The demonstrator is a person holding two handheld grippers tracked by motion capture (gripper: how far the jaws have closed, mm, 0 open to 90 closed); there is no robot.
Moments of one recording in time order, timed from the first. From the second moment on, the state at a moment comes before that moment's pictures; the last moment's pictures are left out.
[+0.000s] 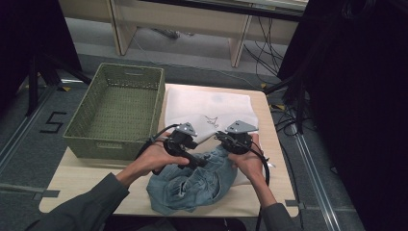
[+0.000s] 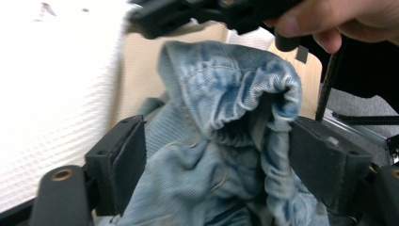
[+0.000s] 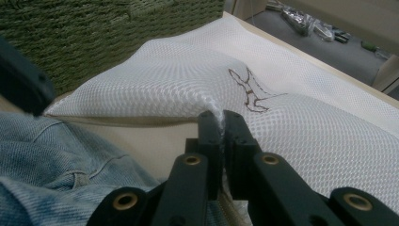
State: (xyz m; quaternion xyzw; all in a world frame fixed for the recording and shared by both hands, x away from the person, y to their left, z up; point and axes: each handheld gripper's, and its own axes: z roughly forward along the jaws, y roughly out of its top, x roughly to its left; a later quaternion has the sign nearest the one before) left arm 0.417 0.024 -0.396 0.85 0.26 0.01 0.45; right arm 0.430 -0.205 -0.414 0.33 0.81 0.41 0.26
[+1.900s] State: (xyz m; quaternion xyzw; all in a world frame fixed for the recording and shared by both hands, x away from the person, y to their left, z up) left arm 0.469 0.036 -0.414 0.87 0.24 0.09 0.42; right arm 0.428 -0.189 -0.435 0.34 0.87 0.25 0.25
